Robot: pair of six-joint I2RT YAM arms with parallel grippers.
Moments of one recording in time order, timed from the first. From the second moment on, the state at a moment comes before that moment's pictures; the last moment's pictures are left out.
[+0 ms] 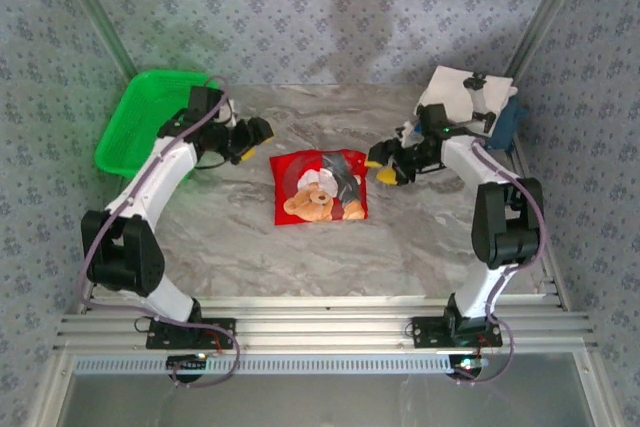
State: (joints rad) left arm -0.25 1.58 1.36 -0.66 0.48 -0.70; right arm 0.15 1.77 1.27 -0.67 -0.81 0.54
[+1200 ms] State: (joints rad) left arm -0.02 1.26 1.30 -0.69 0.21 -0.55; right arm 0.40 2.28 1.84 -1.04 -0.25 0.35
